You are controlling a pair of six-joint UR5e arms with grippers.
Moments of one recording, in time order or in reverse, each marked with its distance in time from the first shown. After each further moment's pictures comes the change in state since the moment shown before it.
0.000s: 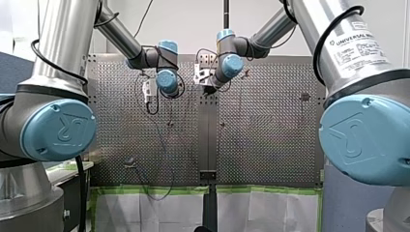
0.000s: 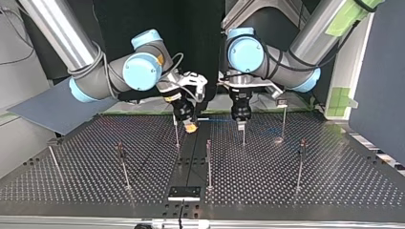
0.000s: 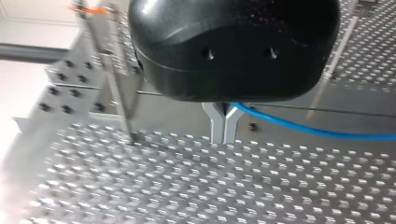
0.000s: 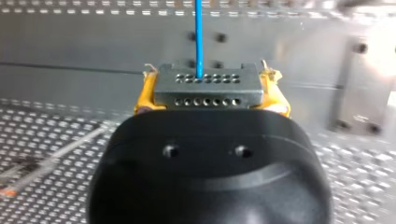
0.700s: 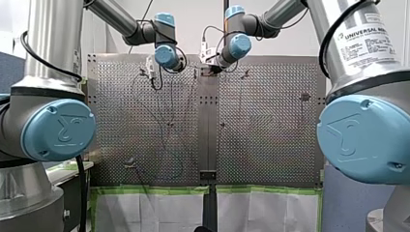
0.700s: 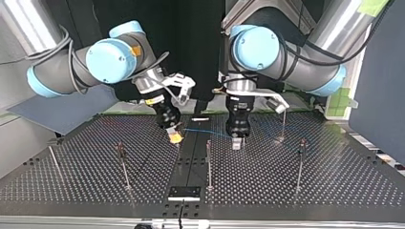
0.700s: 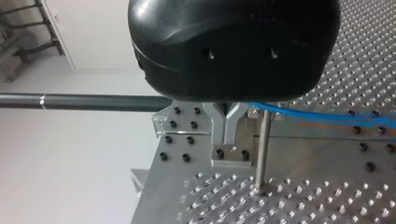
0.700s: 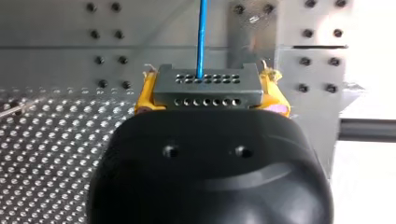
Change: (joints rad) left arm -0.002 0.092 0.118 -0.059 0.107 0.002; right arm -0.037 -0.108 -0.001 0.002 -0.010 0.001
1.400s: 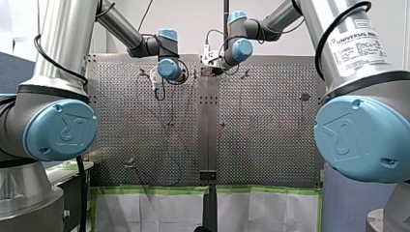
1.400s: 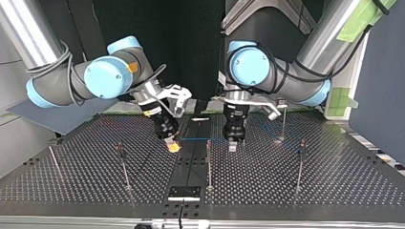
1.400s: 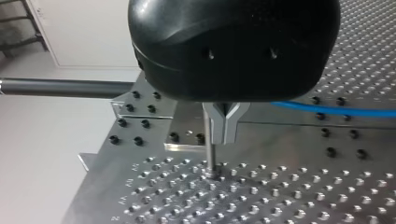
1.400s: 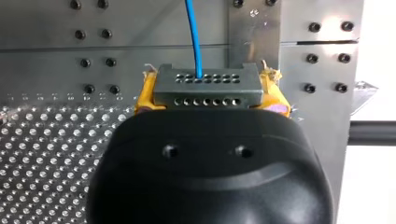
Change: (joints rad) left arm 0.024 -0.097 0.016 0.057 0.037 -0.012; right arm -0.037 0.052 -0.068 0.000 -0.059 0.018
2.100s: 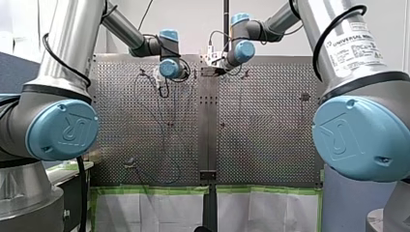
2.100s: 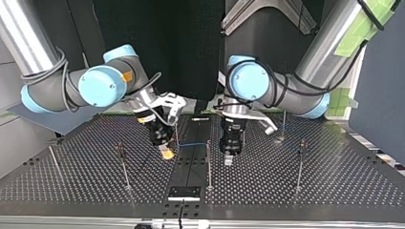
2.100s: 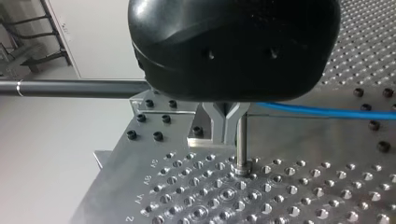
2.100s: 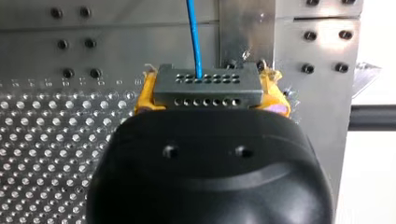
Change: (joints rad) left arm 0.021 -0.062 0.095 0.021 0.066 -0.032; right arm -0.033 0.025 -0.039 -0.003 -0.011 0.001
